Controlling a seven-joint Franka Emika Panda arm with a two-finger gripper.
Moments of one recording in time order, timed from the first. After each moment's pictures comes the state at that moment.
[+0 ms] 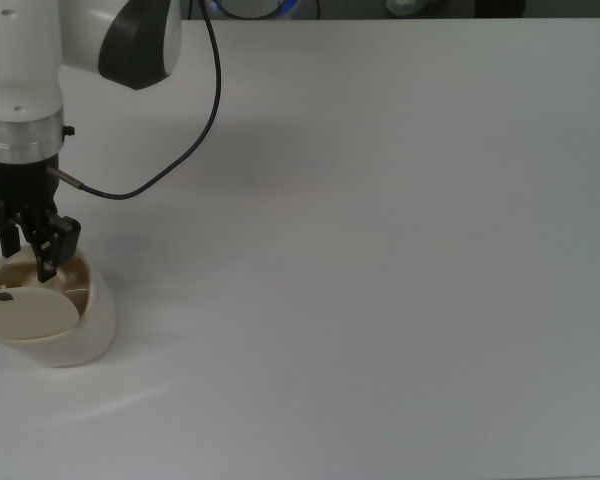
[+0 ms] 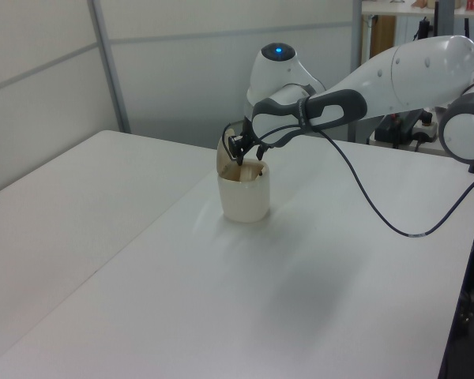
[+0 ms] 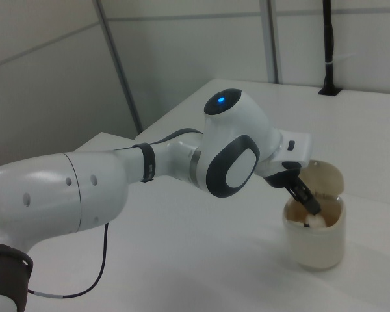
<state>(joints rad) -0.24 0.45 -0.04 -1.51 -0.13 2.41 0.40</state>
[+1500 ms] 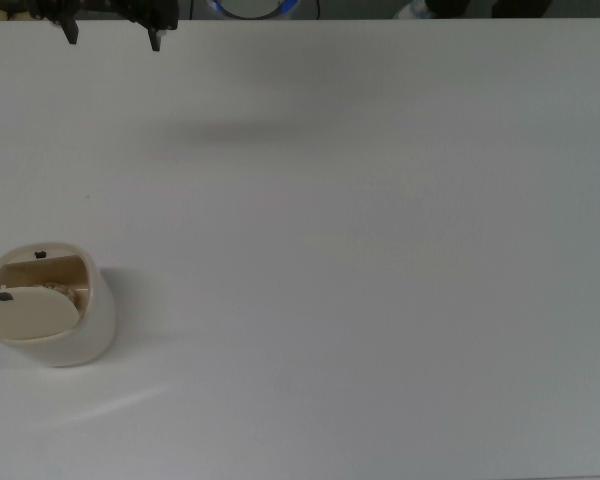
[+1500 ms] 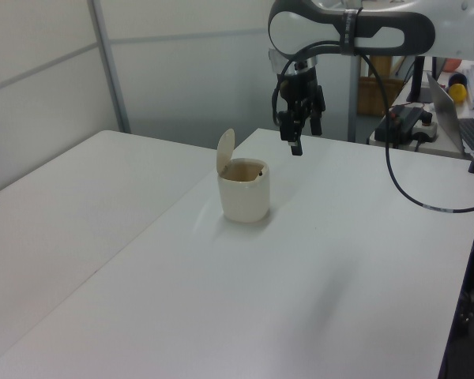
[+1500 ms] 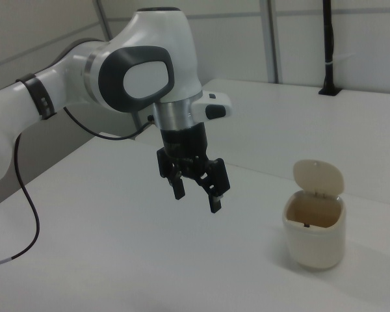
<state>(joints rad) -0.15 0.10 -0.03 -1.49 -0.08 1.48 -0.14</state>
